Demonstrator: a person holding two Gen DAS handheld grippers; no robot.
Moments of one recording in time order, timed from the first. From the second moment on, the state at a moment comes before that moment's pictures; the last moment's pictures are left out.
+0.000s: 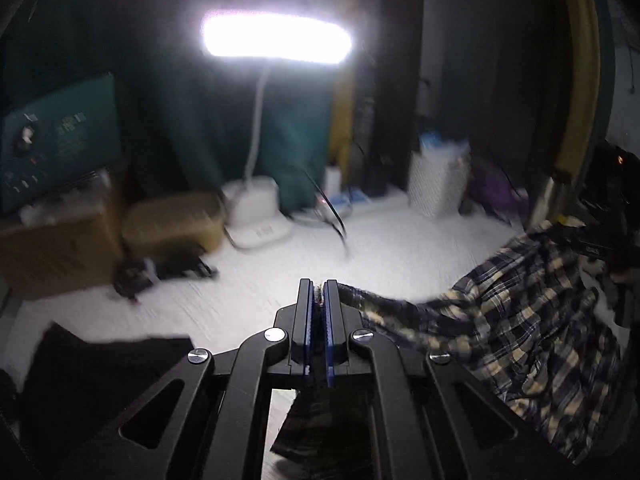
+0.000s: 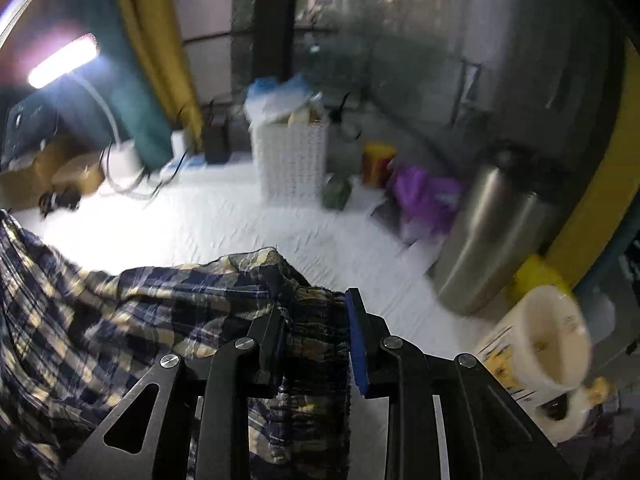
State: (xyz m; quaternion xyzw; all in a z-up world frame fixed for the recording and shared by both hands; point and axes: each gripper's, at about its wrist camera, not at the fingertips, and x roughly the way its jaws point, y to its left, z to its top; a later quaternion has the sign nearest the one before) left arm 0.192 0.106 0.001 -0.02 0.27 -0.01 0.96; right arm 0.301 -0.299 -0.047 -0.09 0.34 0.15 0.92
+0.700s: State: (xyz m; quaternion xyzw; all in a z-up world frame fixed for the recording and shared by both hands) left arm 0.206 0.164 -0.061 -0.04 0.43 0.02 0.90; right arm 0.333 -0.316 -0.102 -0.10 0.41 0.09 0.90
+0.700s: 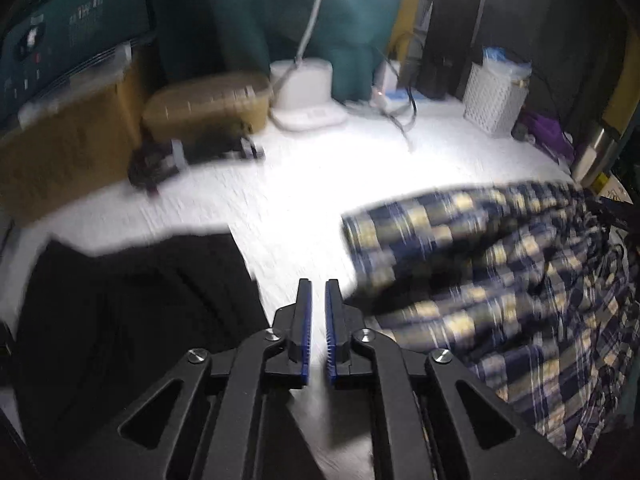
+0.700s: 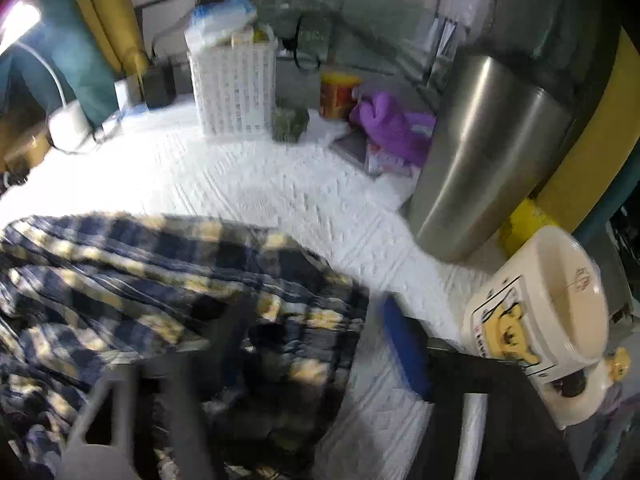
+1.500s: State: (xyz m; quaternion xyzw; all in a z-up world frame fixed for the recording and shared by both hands) left arm 0.294 0.125 -0.066 0.07 0.36 -0.02 0.93; right arm 0.351 -0.288 -0.104 -0.10 0.39 0.14 0.91
